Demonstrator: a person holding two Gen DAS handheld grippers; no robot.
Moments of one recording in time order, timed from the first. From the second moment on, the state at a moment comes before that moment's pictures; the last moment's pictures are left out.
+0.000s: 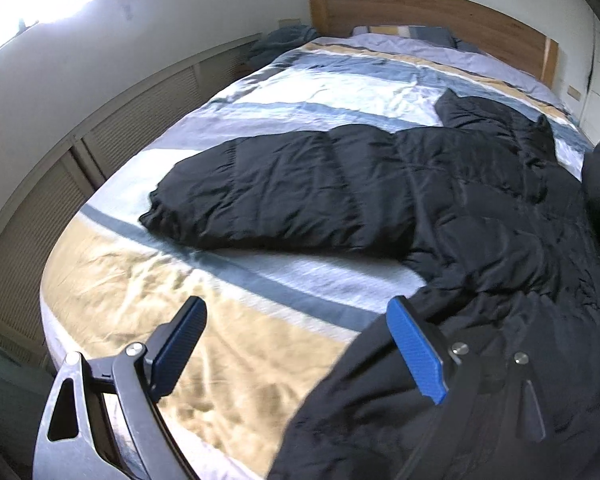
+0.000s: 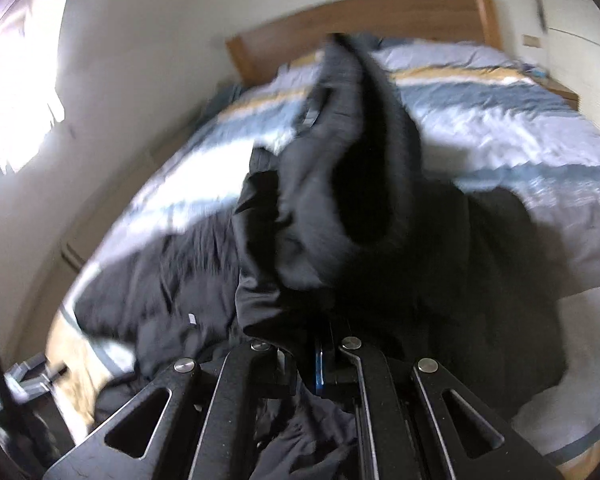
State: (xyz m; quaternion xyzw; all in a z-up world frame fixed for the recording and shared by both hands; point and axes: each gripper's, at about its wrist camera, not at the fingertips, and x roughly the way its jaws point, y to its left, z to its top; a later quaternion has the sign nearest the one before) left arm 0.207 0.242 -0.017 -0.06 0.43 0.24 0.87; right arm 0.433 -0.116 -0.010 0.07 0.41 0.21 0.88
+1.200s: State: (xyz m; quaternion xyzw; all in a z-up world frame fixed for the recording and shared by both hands) left arm 0.216 0.381 -0.057 -0.23 0.41 0.31 0.82; right arm 0.379 -0.065 -0.034 0.01 0.44 0.25 0.86
